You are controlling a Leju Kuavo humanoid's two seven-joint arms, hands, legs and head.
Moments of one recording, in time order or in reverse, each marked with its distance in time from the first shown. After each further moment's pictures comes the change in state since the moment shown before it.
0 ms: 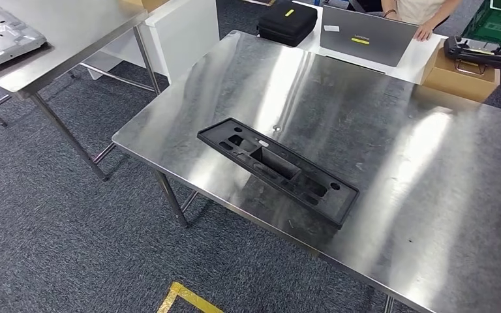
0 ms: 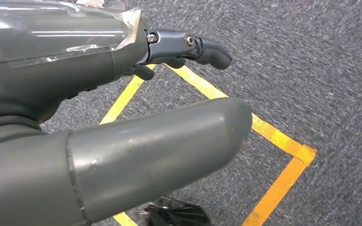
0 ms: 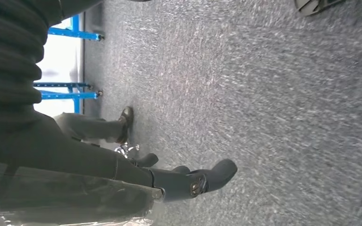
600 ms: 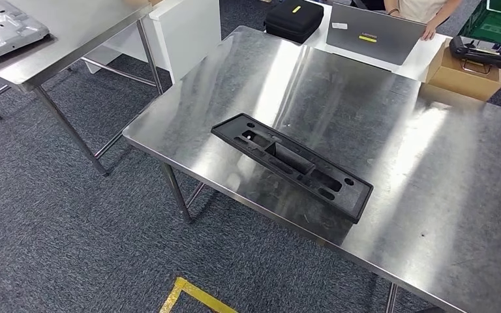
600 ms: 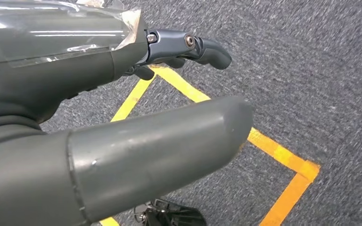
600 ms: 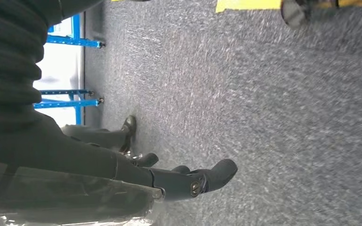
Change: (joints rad) left arm 0.003 0.001 0.001 0.000 0.000 0.001 -0.017; right arm 0.002 0.002 0.003 0.000 0.000 -0.016 -0.007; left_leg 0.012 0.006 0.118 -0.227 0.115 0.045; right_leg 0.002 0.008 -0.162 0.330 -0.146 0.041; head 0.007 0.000
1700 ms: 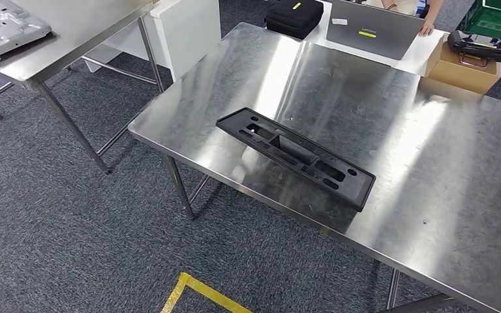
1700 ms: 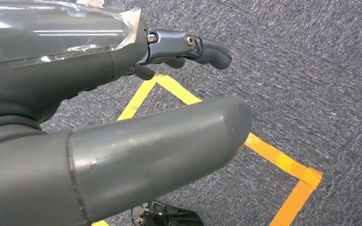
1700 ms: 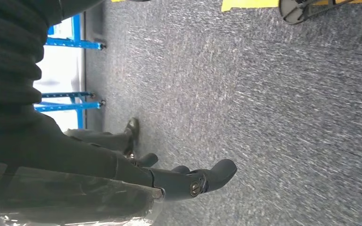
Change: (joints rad) left arm -0.004 0.008 0.000 0.000 -0.007 -0.001 -0.015; right arm -0.005 -0.001 0.009 0.000 -0.002 -0.002 -0.004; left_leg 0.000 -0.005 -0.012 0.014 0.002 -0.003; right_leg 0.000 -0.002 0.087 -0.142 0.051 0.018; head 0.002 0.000
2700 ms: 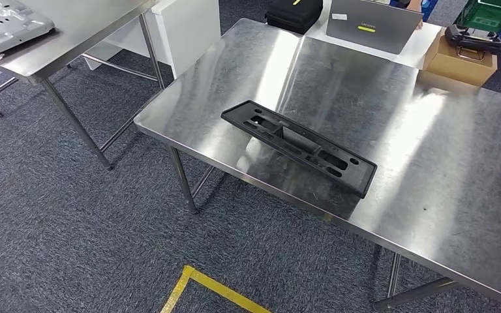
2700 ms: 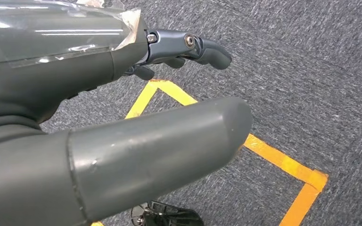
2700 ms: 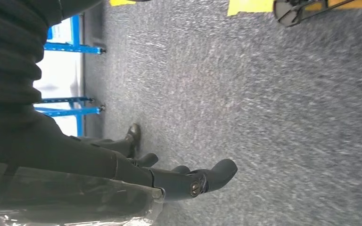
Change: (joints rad) left arm -0.002 0.004 0.000 0.000 -0.012 -0.017 -0.015; right arm 0.003 0.003 0.000 0.001 -0.011 -0.002 -0.010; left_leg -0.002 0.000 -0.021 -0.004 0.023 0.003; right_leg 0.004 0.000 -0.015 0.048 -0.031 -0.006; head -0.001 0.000
